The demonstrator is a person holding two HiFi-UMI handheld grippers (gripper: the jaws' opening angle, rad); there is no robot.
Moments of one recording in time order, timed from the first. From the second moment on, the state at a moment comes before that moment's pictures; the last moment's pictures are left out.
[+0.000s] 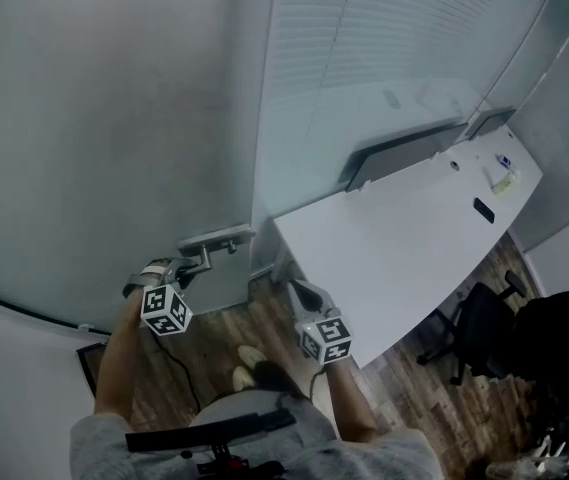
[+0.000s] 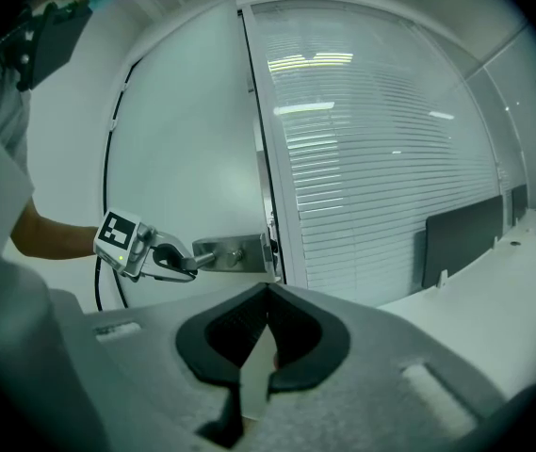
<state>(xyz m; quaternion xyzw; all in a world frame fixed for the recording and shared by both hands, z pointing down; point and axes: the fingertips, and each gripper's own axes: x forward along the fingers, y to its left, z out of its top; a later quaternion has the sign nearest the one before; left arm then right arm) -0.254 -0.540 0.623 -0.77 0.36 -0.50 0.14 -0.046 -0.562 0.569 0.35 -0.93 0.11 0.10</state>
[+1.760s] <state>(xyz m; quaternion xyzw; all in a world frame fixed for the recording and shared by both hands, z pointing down) -0.190 -0.401 0.625 -0.81 0.28 -0.48 0.21 0.041 -0.381 0.565 0.45 -0.88 0.11 0.08</state>
